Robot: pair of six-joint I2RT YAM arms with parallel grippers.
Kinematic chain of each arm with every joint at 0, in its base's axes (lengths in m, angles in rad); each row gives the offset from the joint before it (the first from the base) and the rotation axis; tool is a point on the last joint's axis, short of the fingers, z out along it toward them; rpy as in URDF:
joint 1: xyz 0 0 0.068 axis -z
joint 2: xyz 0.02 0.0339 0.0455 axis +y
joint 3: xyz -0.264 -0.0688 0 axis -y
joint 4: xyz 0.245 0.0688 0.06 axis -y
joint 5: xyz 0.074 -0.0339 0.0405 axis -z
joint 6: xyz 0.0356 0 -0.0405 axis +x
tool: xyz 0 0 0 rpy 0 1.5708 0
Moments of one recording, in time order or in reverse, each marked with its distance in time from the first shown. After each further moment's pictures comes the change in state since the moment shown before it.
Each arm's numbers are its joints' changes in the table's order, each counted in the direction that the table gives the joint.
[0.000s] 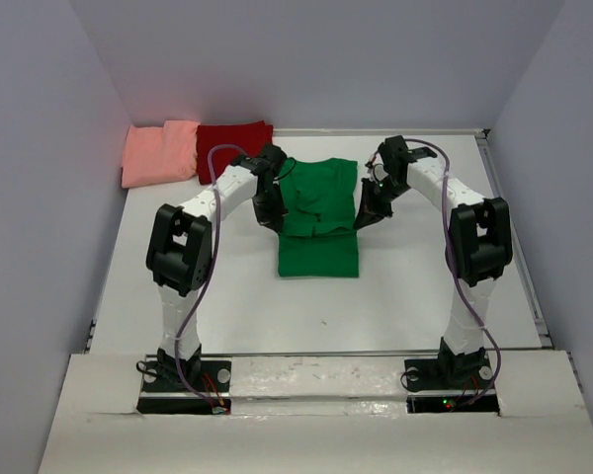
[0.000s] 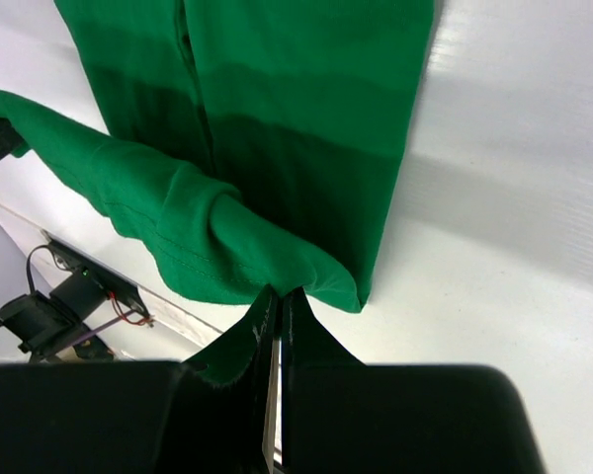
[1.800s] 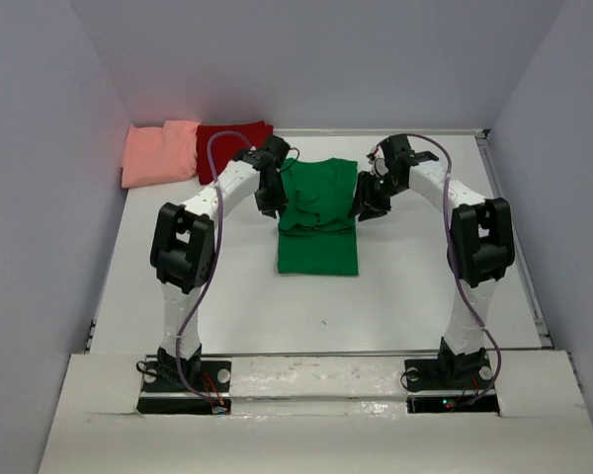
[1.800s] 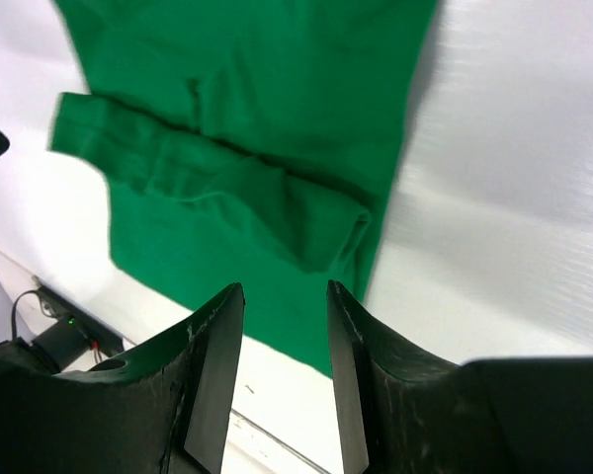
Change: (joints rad) left arm 0.009 0.053 0.079 0.047 -0.115 0.013; right arm 0.014 0.003 -0.051 0.206 0.021 0.008
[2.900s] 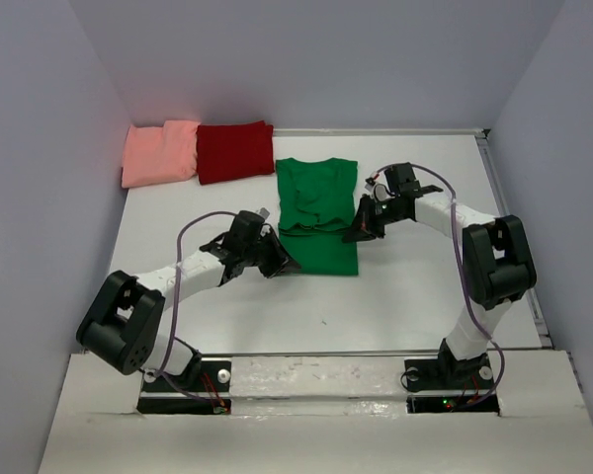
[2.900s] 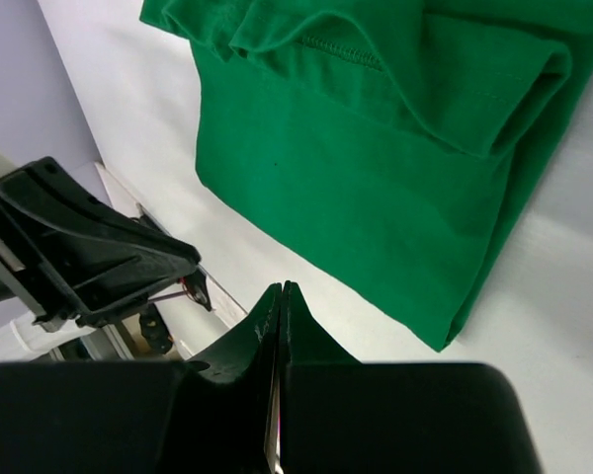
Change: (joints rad) left arm 0.090 -0.644 -1.012 0.811 0.393 -0.383; right arm -0.028 -0.225 -0.419 0.315 -0.270 0.182
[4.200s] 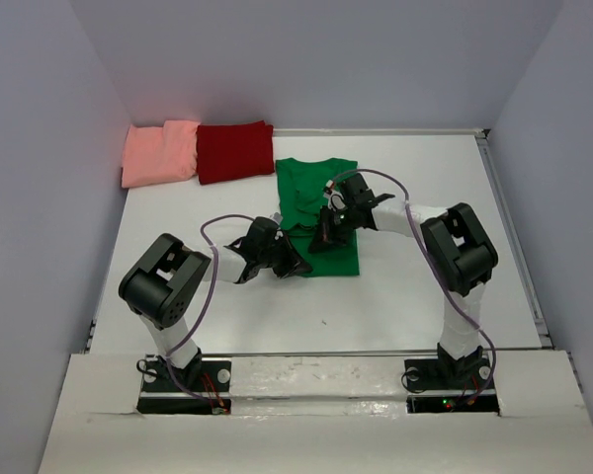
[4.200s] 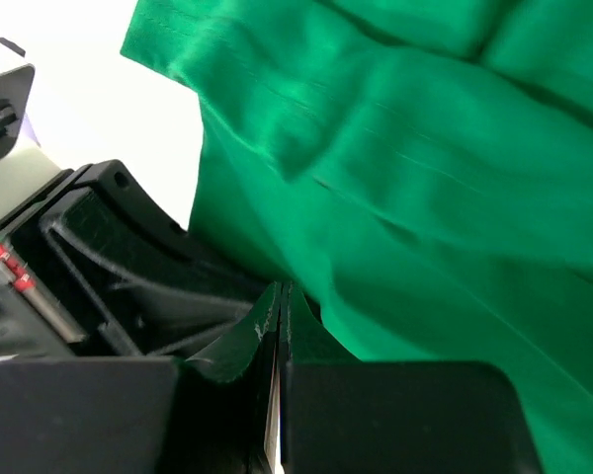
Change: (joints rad) left arm 0.040 0.319 -0.043 0.403 0.004 -0.036; right arm -0.222 0.195 0.083 0.188 0.097 0.065
